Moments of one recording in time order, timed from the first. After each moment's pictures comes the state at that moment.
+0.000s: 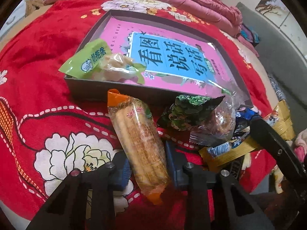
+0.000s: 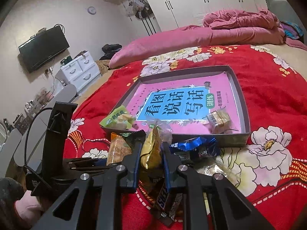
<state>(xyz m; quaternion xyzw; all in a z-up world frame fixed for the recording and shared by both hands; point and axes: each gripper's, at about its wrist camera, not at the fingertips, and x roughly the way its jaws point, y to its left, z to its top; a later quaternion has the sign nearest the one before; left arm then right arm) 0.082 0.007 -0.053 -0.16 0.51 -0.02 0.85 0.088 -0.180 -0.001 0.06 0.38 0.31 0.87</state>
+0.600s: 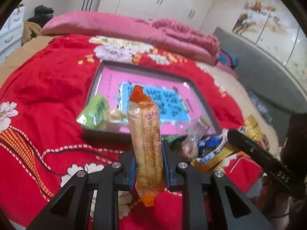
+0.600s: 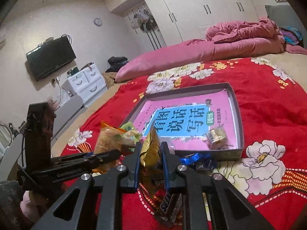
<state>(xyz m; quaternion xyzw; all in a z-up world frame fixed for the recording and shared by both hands) 0.053 0.026 0.010 -0.16 0.37 -0.05 0.91 0.082 -0.198 0.026 0.08 0.33 0.32 0.88</state>
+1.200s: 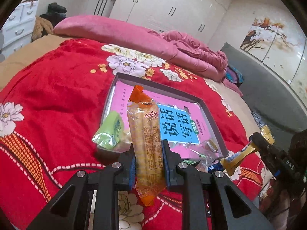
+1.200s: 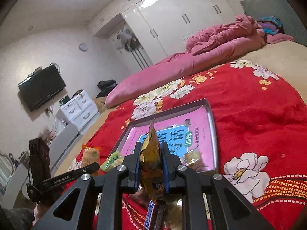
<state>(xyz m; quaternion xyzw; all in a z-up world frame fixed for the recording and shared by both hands) 0.070 0.050 0.012 -0.20 0.35 -0.02 0.92 0.110 -0.249 0.041 0.17 0.29 0.27 0.90</state>
